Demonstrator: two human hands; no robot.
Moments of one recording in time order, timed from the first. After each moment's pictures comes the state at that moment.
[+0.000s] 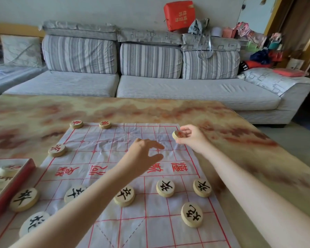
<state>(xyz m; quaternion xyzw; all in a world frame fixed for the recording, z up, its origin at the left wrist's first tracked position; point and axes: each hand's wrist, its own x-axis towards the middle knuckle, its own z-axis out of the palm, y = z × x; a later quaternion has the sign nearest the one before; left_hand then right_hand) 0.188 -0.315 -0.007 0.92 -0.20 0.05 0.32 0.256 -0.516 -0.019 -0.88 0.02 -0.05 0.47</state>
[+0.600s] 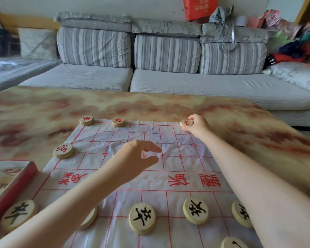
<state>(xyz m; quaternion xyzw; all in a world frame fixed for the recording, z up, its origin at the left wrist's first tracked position) 0.220 -0.259 -0.017 0.94 -0.17 0.02 0.31 0.390 -0.483 -0.059 -0.94 0.05 -0.09 0.32</state>
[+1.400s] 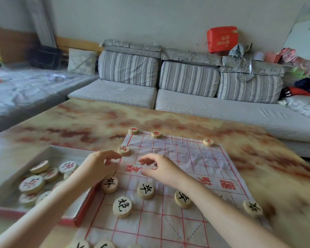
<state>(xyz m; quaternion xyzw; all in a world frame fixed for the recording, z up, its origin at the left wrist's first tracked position) 0.119 -0.081 0.003 0.94 0.03 0.10 0.33 0.160 -0.285 0.008 -0.88 -0.27 0.10 0.37</state>
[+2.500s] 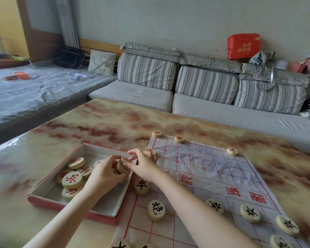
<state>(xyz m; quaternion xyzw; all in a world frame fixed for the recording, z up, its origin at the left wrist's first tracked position) 0.099 -0.014 -0.035 0.90 0.10 0.14 0.41 0.176 -0.140 -0.027 -0.89 -0.26 0.09 0.37</state>
